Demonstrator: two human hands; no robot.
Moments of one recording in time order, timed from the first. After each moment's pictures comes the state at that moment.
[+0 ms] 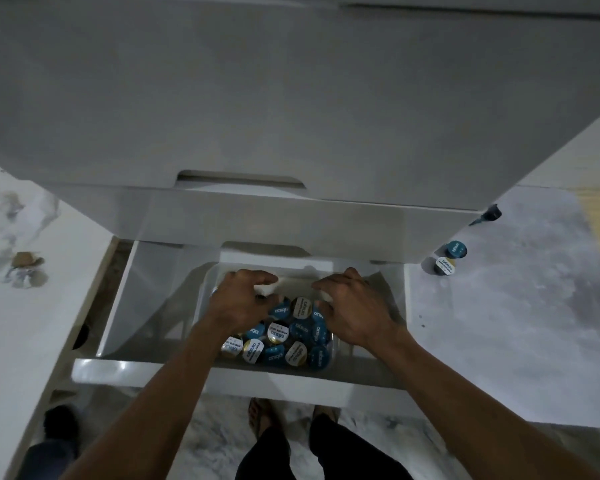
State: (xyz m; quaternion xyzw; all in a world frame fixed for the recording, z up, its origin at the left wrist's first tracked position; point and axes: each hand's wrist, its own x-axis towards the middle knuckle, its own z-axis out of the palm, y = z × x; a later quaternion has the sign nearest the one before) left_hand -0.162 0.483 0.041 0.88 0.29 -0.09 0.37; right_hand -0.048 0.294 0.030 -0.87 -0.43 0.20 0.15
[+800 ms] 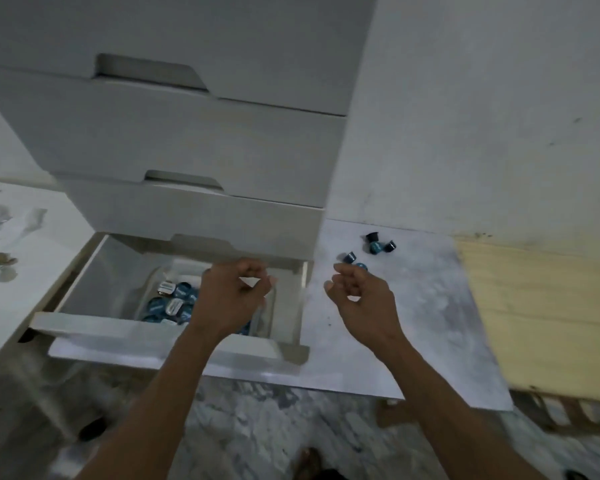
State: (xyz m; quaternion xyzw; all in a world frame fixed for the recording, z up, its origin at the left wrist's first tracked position) left_hand -0.177 0.307 0.159 0.80 0.27 0.19 0.50; right_hand -0.057 0.118 0.150 -0.82 -0.21 0.13 0.51
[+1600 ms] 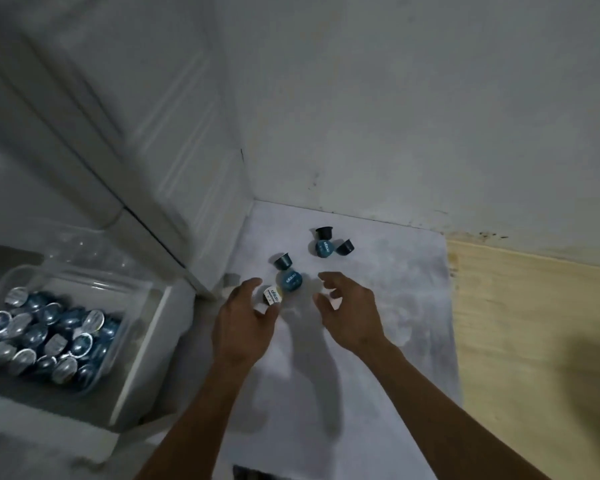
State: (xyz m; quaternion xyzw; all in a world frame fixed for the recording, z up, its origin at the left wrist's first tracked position) left_hand 0.055 0.168 -0.007 0.82 0.44 0.12 0.36; right_hand 0.189 0.035 0.008 -0.86 -0.30 0.19 0.38
